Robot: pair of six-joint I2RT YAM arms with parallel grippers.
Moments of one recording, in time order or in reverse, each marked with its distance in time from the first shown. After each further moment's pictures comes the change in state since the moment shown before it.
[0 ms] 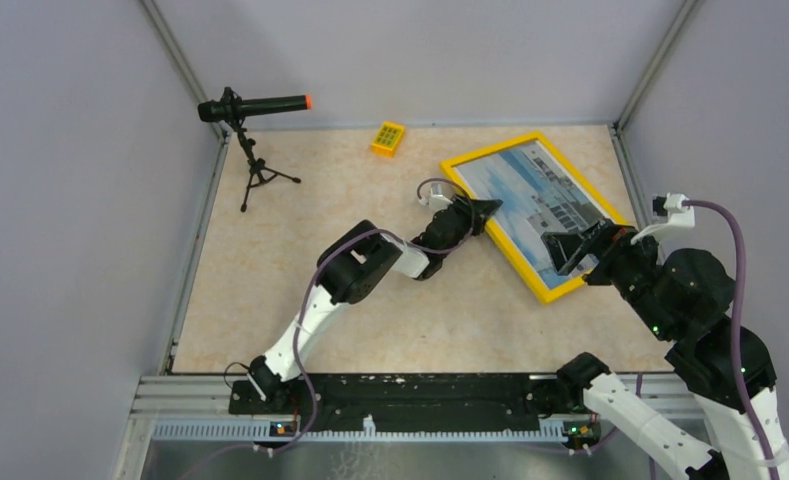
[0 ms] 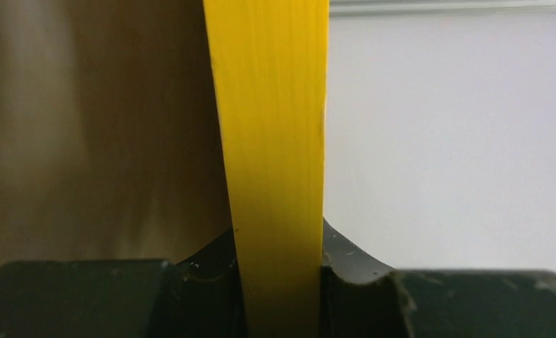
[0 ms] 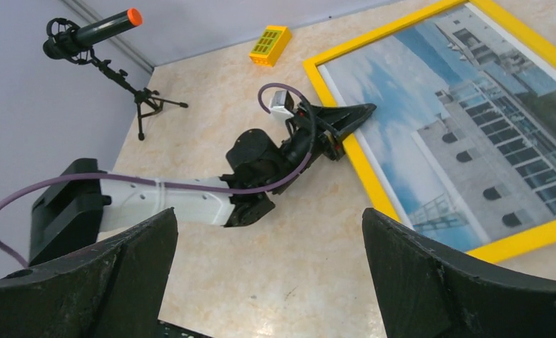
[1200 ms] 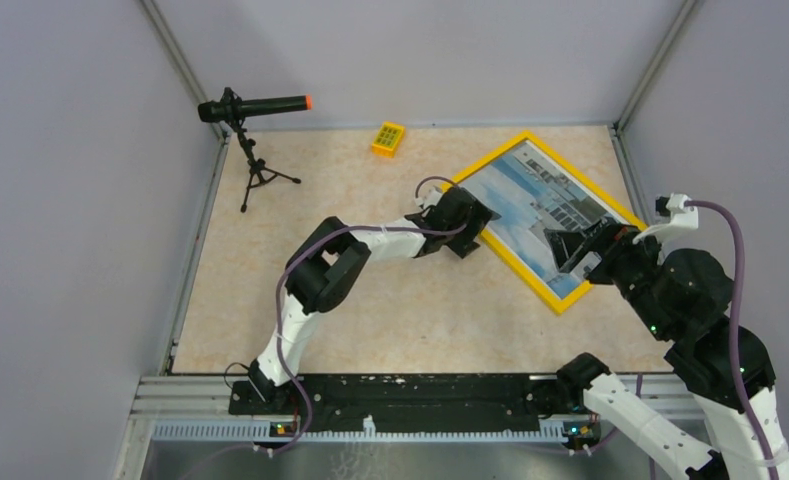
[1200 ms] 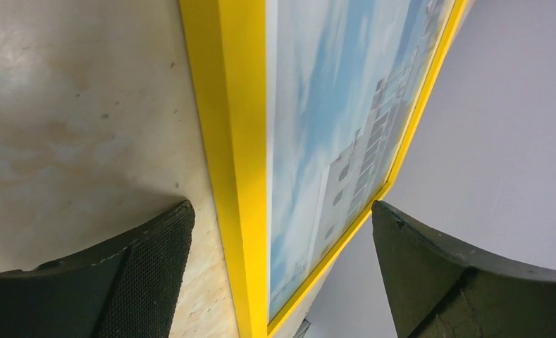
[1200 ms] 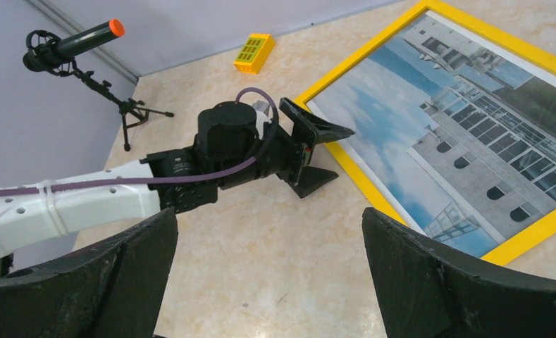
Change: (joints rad) left arm -0.009 -0.218 0.137 -0.976 0.086 -0.056; right arm 0.000 -0.002 -0.005 -0.002 0.042 0.000
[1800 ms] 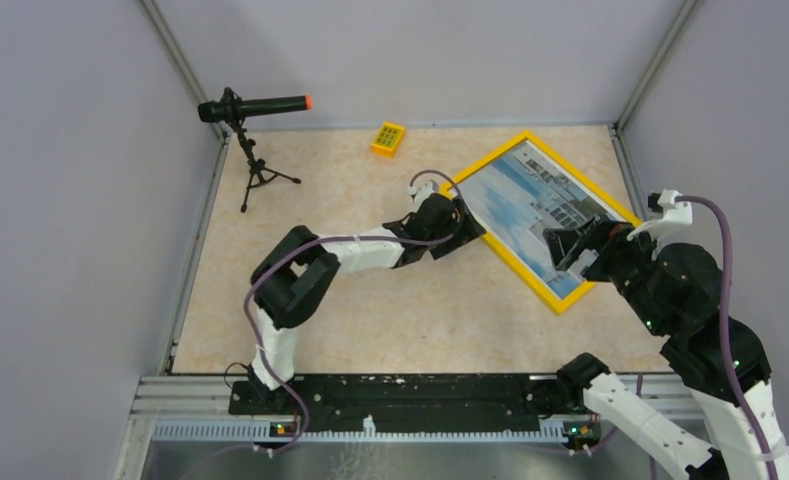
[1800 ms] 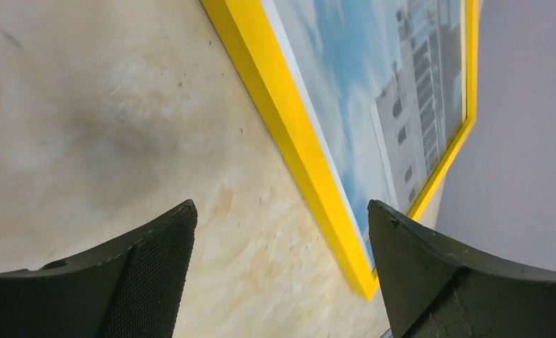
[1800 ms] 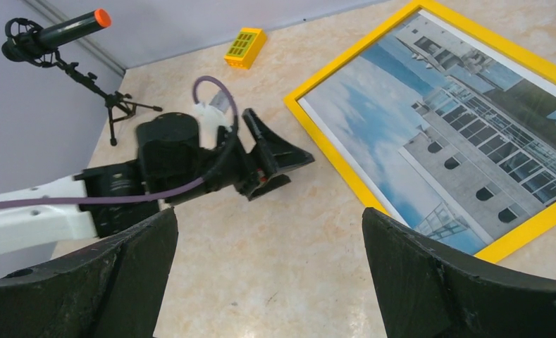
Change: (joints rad) left arm -0.004 -0.187 -0.224 0.049 -0.023 0.362; right arm 0.000 0.021 0.002 0.000 0.014 -0.021
